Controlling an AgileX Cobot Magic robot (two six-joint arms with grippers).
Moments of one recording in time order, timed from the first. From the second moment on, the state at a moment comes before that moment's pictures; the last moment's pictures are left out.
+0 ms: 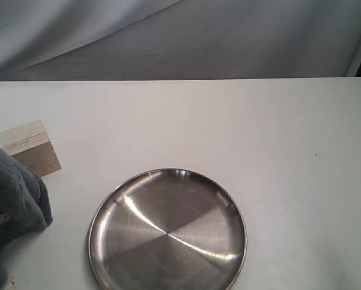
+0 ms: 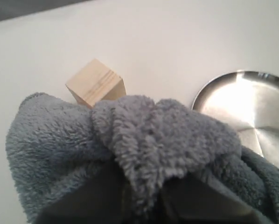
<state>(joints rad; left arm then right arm) -0.01 0.84 -1.13 -0.21 1.22 0.31 0.00 0.01 0.00 0.03 0.35 -0.12</state>
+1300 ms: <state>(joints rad) -0.01 1.02 -0.52 -0.40 0.80 0.47 0.00 0.01 0.00 0.03 0.35 -0.12</state>
